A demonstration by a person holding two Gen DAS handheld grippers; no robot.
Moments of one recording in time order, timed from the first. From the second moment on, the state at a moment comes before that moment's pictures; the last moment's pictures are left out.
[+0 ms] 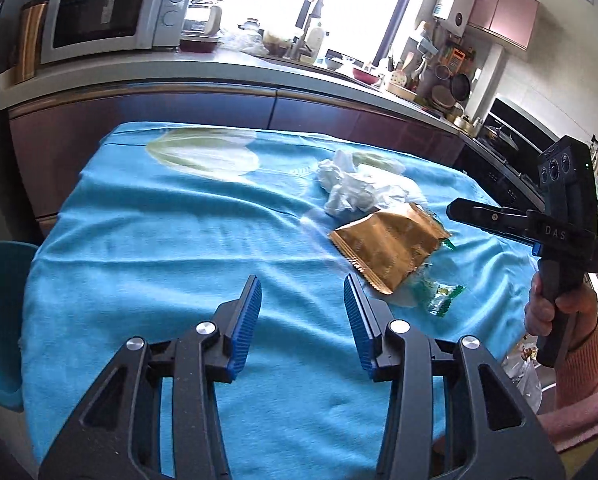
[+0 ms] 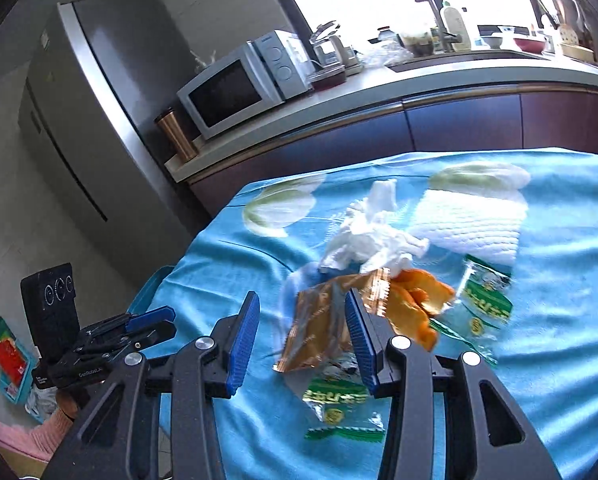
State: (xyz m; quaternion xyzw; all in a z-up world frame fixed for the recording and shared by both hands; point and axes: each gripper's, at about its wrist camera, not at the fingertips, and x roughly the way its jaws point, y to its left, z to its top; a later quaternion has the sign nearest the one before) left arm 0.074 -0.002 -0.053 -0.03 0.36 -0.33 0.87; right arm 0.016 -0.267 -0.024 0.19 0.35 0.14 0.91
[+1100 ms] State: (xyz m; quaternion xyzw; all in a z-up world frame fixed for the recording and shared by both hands) left arm 0.066 -0.097 -0.050 0.07 0.34 -0.34 0.88; right arm 0.041 -0.231 -0.048 0.31 0.37 0.27 0.83
